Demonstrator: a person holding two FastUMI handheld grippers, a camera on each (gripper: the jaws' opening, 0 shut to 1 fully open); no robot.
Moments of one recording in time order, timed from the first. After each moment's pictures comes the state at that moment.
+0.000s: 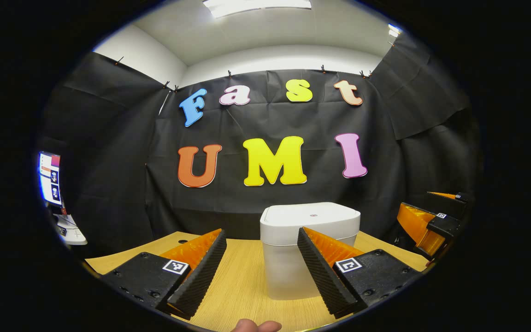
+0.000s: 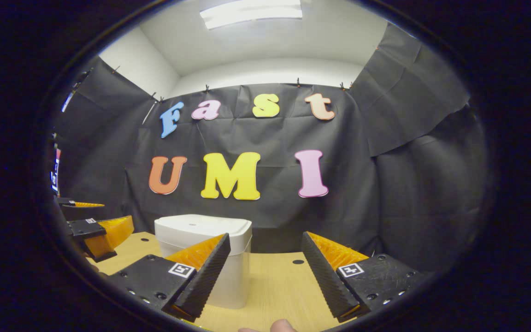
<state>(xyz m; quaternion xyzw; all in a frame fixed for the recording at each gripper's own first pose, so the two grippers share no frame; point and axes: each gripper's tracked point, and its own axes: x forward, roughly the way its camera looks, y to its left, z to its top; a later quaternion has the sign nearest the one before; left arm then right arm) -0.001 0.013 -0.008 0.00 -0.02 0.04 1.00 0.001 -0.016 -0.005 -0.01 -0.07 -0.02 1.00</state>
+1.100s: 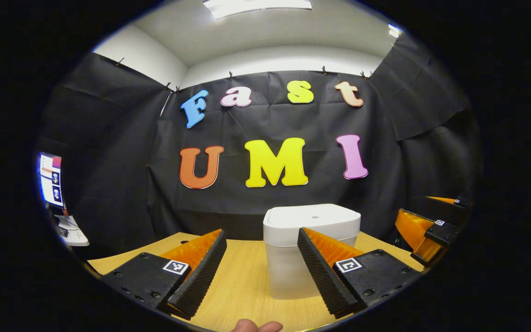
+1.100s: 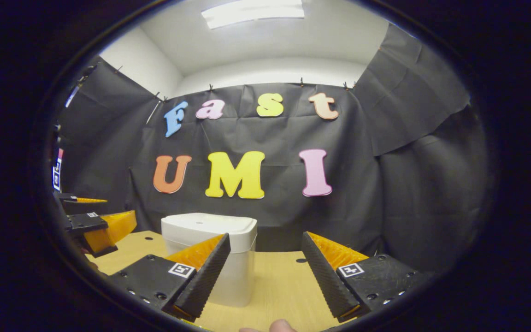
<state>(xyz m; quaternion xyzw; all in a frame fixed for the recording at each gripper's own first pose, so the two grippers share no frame) -0.009 0.017 -0.005 -0.01 -0.02 0.04 1.00 -0.005 -0.009 -0.007 -0.02 -0.06 -0.01 1.00</state>
